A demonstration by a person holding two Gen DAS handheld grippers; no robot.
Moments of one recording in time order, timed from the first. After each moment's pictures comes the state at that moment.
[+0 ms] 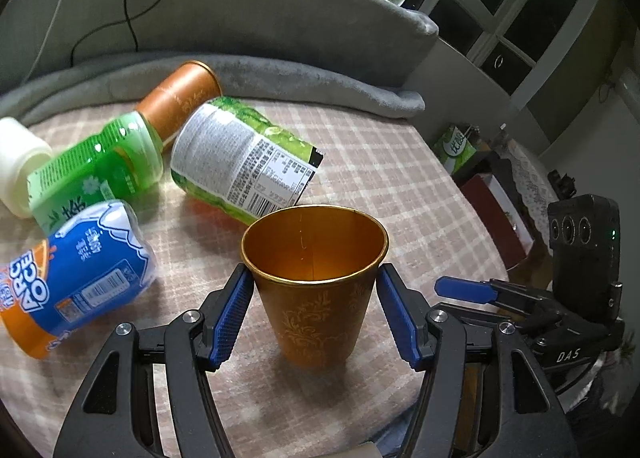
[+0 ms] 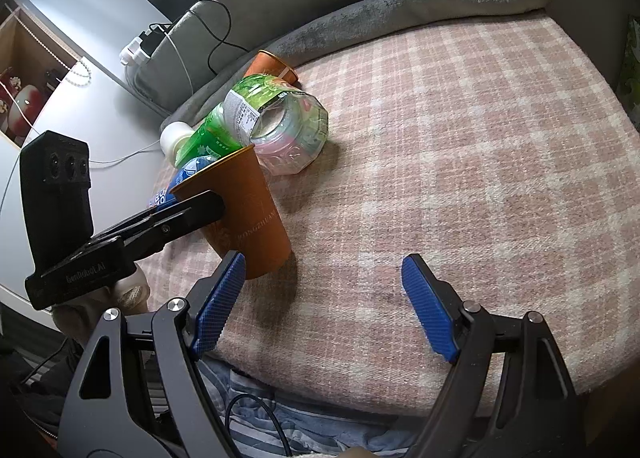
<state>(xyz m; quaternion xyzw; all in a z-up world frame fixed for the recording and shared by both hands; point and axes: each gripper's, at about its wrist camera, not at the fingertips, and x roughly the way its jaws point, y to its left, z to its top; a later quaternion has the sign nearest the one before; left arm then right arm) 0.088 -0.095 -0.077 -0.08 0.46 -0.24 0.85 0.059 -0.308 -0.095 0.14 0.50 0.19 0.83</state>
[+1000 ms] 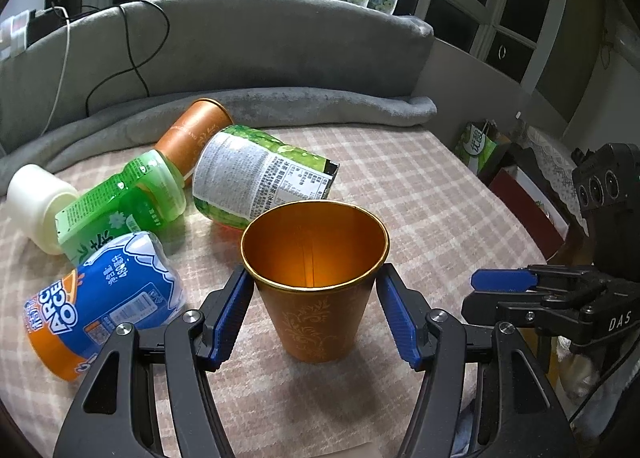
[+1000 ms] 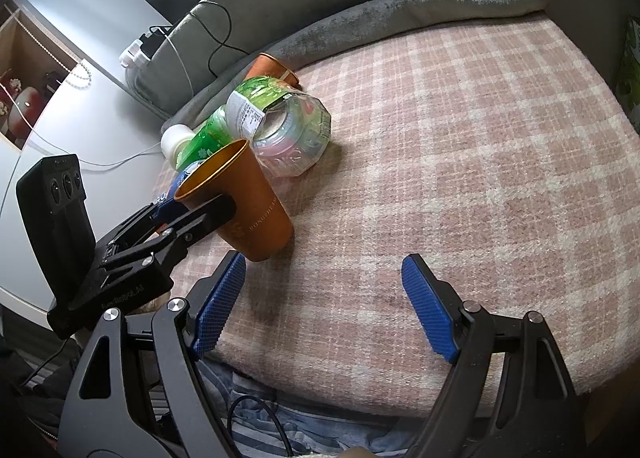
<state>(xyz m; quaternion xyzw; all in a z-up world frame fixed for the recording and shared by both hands) 0.076 -0.102 -0.080 -0.01 0.40 -0.21 0.89 0.060 -0.308 -0.096 0.14 0.50 0.19 0.83</state>
